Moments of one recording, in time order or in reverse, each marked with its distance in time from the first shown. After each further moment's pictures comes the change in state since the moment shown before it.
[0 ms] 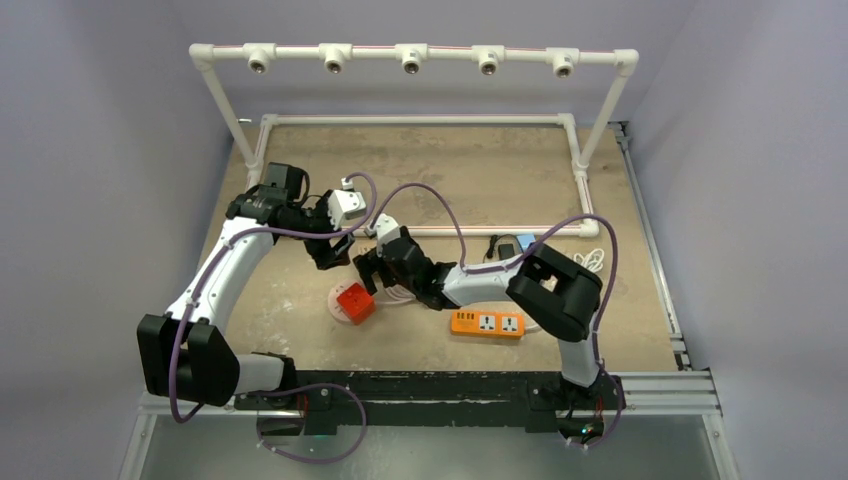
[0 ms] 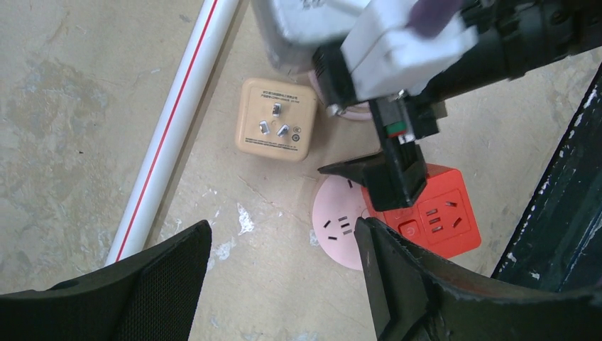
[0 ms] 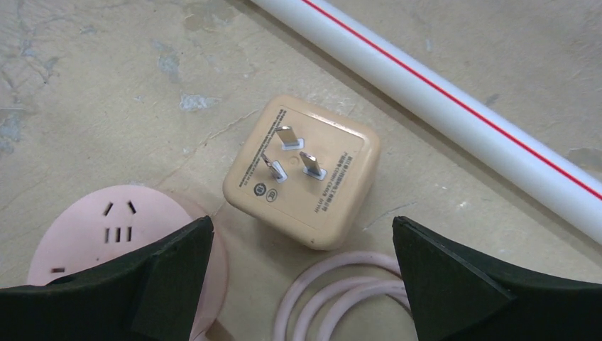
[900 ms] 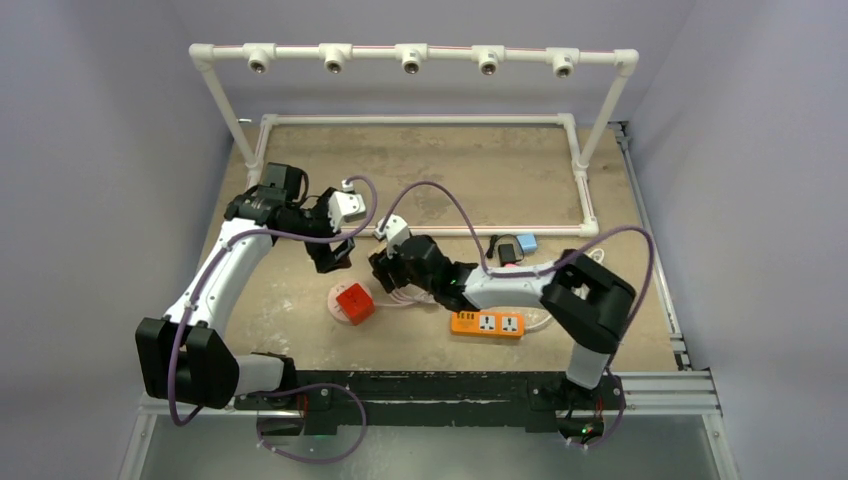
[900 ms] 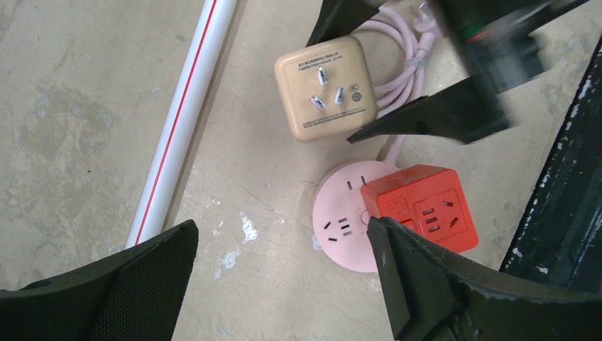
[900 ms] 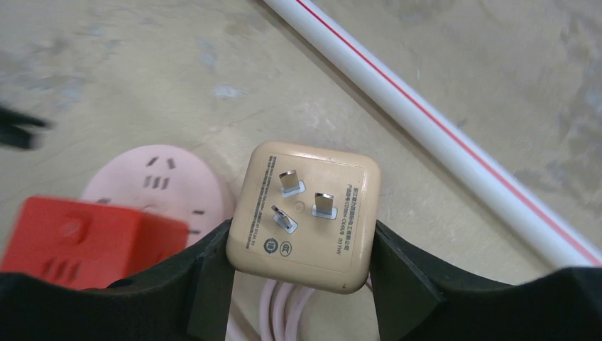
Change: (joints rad) left arm 0.000 -0.013 0.000 -0.003 0.023 0.037; right arm -0.009 -0.098 -0.076 -0.004 -0.041 -0.075
